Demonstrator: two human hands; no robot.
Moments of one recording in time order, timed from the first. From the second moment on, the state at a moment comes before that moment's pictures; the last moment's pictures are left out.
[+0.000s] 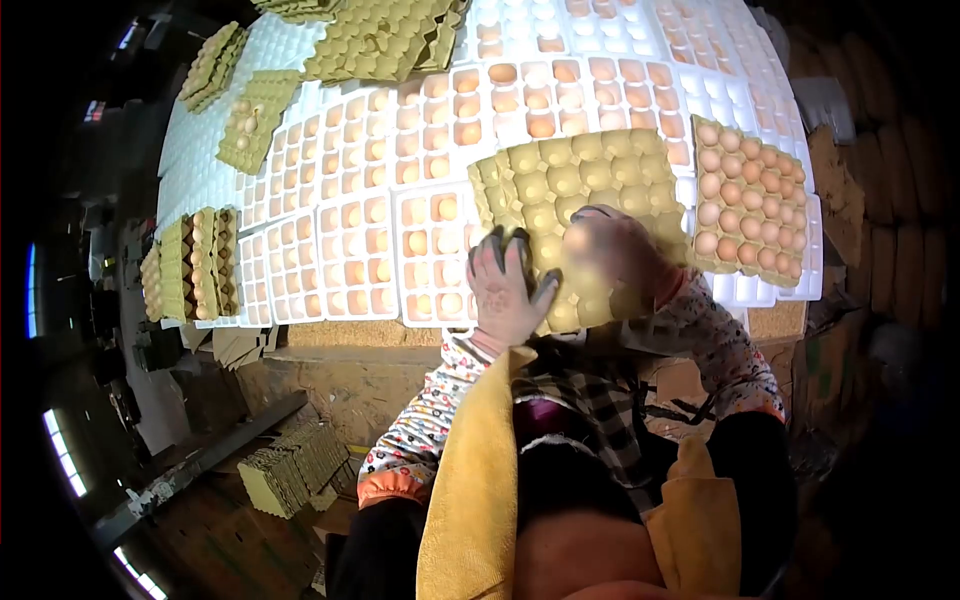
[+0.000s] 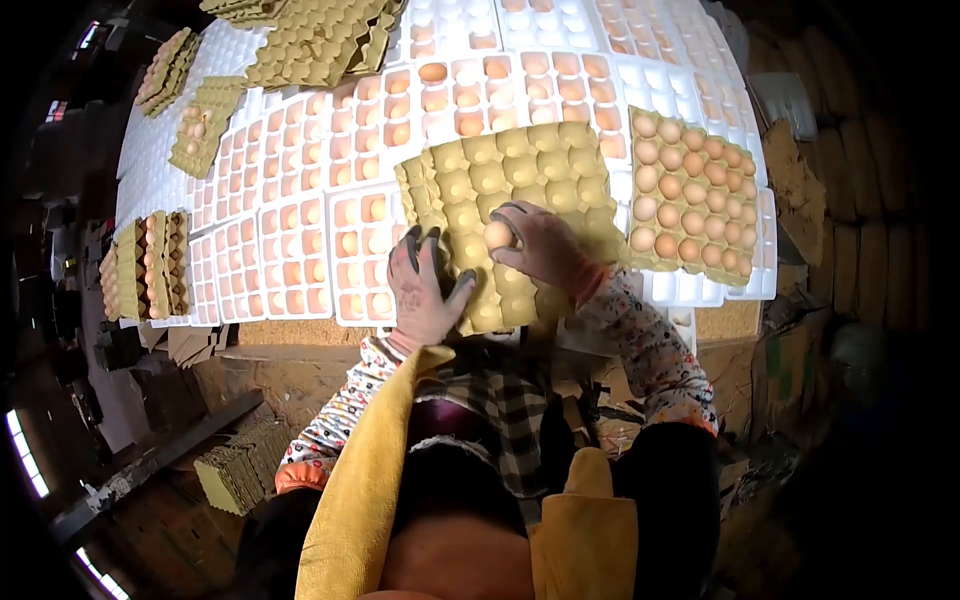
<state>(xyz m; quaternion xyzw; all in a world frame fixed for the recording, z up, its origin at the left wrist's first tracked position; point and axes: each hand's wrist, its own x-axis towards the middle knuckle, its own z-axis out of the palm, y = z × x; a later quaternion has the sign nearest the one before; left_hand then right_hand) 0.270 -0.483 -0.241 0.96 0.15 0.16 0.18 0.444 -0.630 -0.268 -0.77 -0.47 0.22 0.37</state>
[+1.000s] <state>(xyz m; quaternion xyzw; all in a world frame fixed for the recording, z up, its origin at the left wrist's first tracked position) 0.443 -0.040 -0.244 0.99 -0.02 0.06 -0.15 0.466 -0.671 -0.296 -0.94 -0.28 0.05 0.19</state>
